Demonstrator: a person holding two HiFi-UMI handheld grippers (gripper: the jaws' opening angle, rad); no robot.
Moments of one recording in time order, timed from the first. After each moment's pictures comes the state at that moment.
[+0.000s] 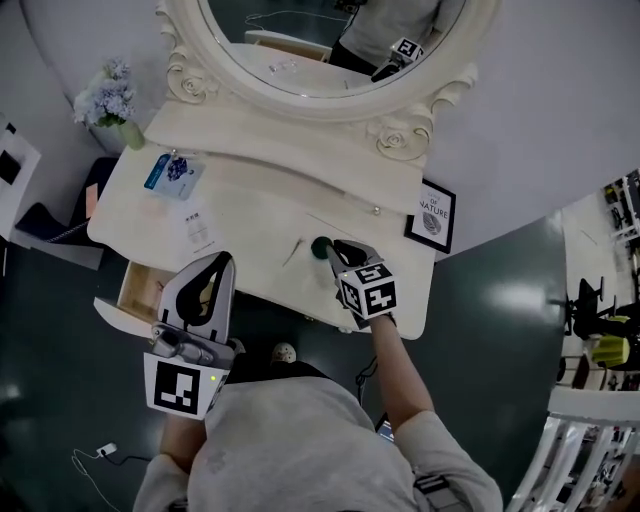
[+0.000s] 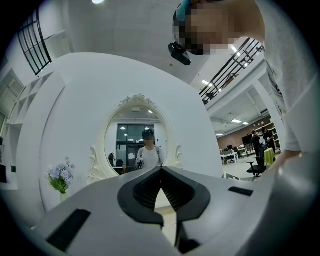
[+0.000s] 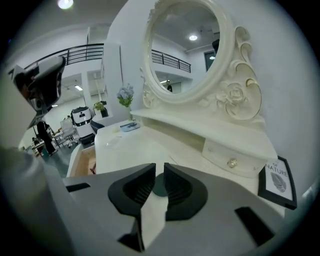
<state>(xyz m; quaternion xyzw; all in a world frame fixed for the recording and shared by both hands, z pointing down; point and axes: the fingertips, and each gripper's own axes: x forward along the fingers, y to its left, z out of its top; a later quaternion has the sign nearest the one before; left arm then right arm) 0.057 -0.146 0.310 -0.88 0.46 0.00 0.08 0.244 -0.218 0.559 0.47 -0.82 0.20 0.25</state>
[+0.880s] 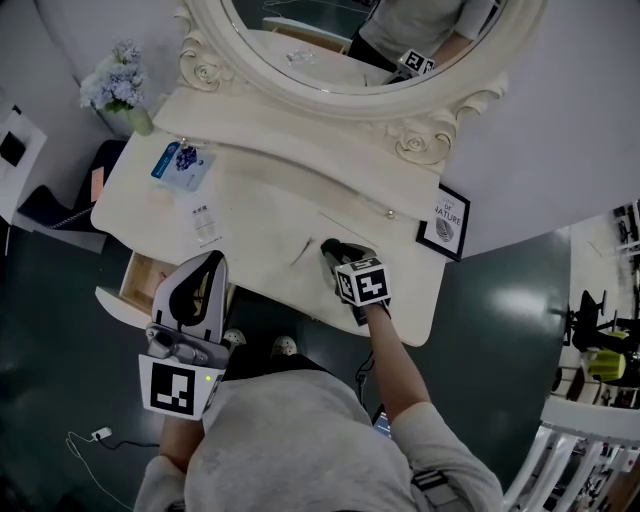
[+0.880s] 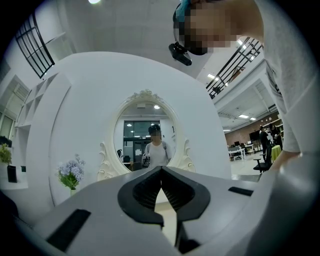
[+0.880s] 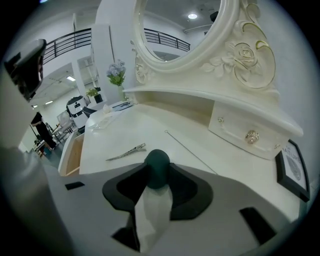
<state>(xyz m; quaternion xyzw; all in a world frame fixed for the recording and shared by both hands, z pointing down) 0.032 -0.163 0.313 -0.86 0.51 0.01 0.06 0.241 -0.229 0.639 0.45 -0.79 0.27 0.33</state>
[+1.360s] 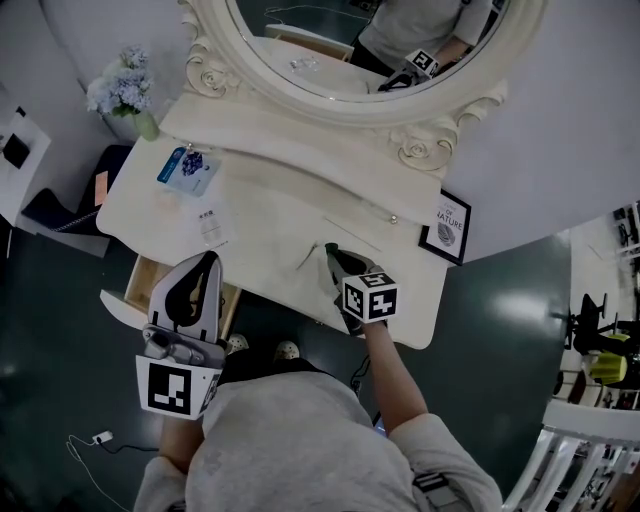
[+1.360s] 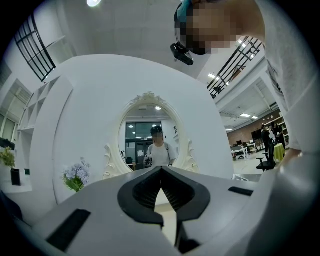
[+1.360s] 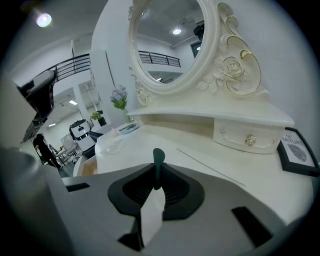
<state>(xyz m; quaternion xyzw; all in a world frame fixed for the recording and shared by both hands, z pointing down) 0.012 -0.159 0.316 -0.86 0.51 -0.02 0.07 0.219 -0.221 0.594 0.47 -0.81 0.29 0.21</state>
